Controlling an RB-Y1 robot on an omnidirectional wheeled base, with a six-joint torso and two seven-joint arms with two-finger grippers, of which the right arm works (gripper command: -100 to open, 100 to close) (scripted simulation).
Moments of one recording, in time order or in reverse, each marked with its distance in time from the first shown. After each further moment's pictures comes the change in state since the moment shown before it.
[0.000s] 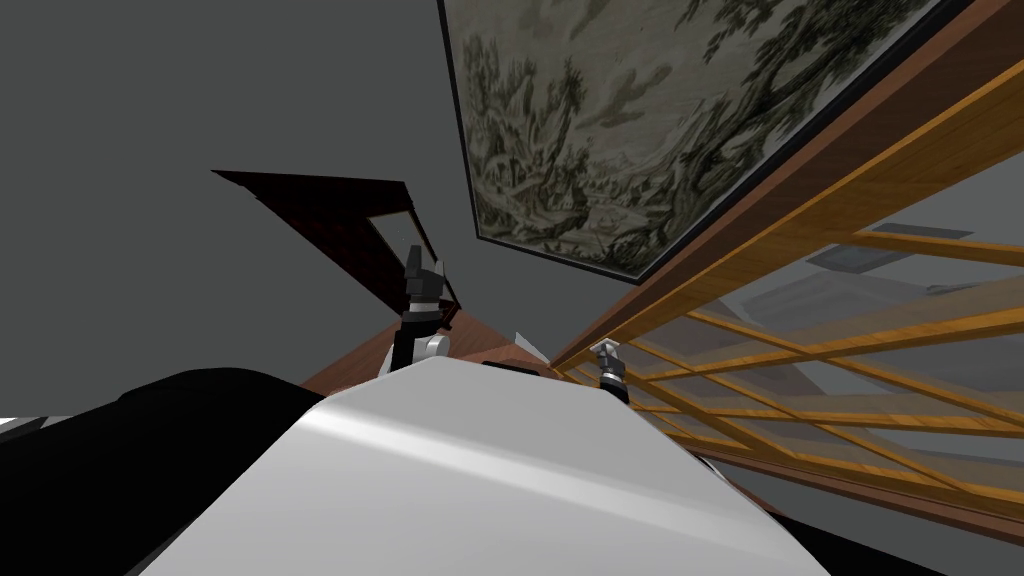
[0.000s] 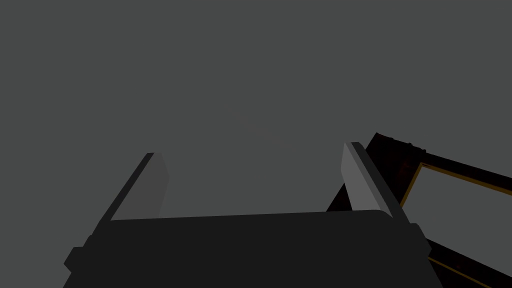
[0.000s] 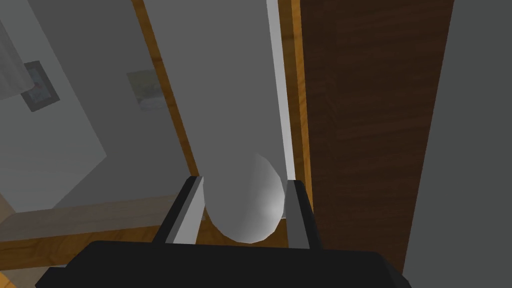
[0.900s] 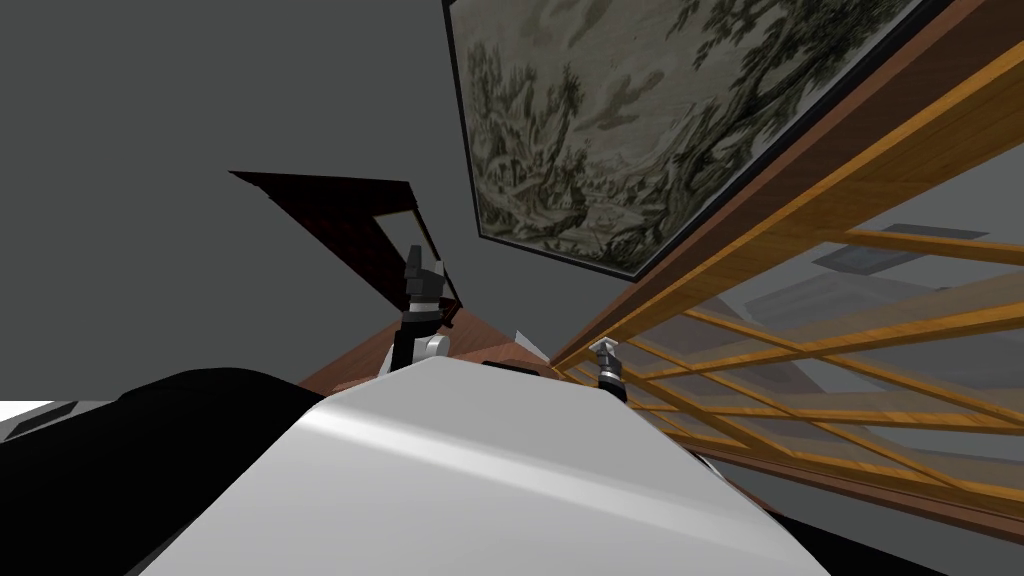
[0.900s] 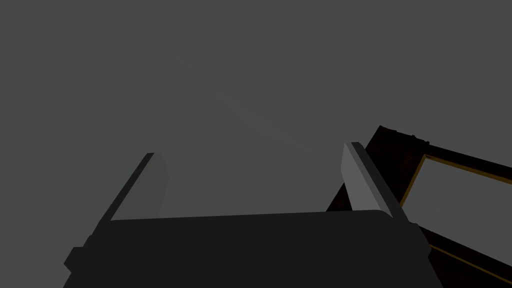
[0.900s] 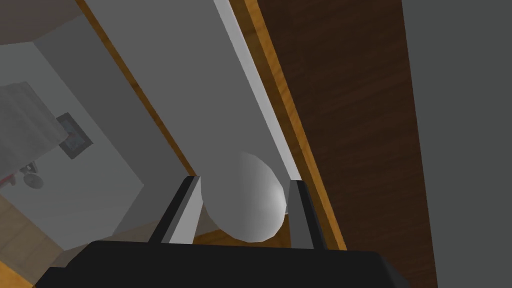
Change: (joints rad) arm -0.005 0.006 0.013 -0.007 -0.015 0.007 -0.227
